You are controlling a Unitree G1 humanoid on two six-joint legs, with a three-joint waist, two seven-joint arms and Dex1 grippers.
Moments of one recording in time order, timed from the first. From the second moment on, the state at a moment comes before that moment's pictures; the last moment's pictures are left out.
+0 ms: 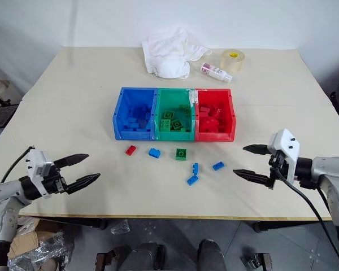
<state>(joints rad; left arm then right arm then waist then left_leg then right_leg) -0.06 0.72 0.35 0.10 -0.49 0.12 -1.07 -0.19 -0.92 -0.24 -0.12 0.47 0.42 1.18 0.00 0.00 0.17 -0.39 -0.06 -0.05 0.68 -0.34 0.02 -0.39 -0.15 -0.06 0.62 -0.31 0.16</state>
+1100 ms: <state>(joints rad) -0.19 0.66 0.26 0.19 -0.46 0.08 -1.06 -0.43 -1.00 0.05 -0.02 0.31 0.47 1.23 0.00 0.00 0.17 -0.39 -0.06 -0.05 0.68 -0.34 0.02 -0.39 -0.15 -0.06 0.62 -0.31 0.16</state>
